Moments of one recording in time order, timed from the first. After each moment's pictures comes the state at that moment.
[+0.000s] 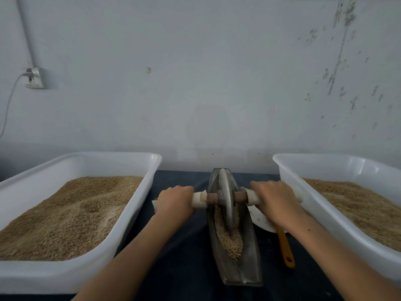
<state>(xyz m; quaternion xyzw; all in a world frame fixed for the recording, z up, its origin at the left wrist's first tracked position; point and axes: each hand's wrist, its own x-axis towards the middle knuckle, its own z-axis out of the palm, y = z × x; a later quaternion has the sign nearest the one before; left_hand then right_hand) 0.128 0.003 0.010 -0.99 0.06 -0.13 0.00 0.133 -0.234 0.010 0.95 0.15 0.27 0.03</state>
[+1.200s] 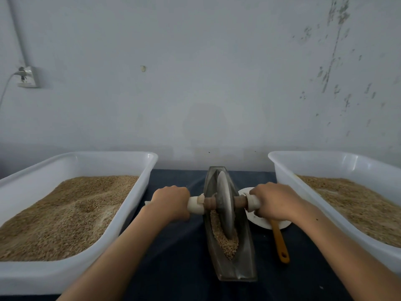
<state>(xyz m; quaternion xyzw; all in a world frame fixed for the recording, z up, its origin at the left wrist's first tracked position) 0.125 0.006 0.023 -1.00 0.10 -0.01 0.02 0.125 -0.237 0.032 0.99 0.13 0.04 0.06</state>
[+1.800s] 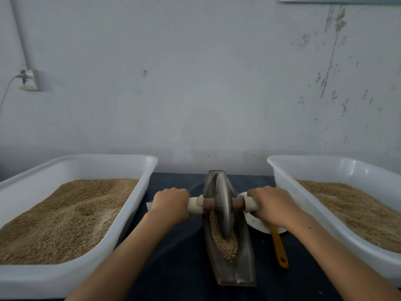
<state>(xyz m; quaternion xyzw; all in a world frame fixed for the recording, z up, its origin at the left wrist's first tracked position) 0.127 0.005 0.017 -0.99 0.09 -0.07 0.02 0.126 -0.237 0.021 0.98 0.14 0.12 0.02</state>
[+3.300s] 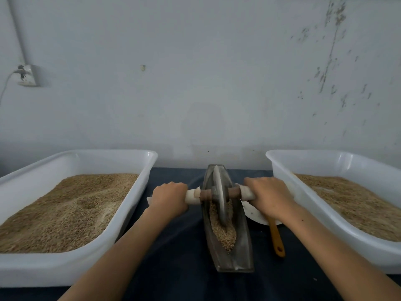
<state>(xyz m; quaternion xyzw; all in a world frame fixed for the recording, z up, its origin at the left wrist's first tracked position) 0.131 0.008 0.008 -0.99 0.08 -0.10 -0.01 0.129 -0.239 0.016 0.96 0.16 0.22 0.04</state>
